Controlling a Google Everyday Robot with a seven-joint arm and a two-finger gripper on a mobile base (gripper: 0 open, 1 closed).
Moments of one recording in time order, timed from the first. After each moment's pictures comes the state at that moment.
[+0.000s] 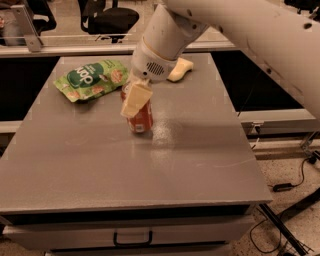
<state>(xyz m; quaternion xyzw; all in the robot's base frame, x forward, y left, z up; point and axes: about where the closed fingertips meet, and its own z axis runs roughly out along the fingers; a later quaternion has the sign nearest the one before) 0.548 0.063 0.908 -0.69 0.67 0.15 0.21</state>
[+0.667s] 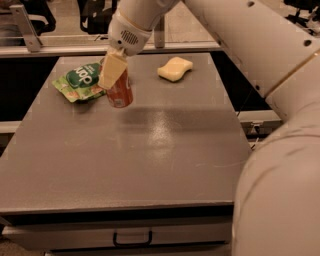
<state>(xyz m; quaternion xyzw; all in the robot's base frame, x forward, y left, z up) 0.601 0.117 0.945 -0.69 0.67 0.18 0.22</state>
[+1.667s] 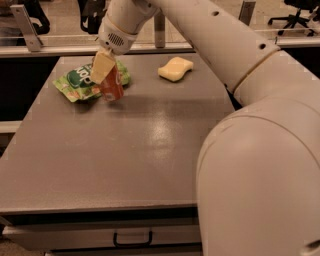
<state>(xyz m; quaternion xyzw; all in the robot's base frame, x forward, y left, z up) 0.656 0.154 0.927 -0.67 0.68 0.17 0.25</state>
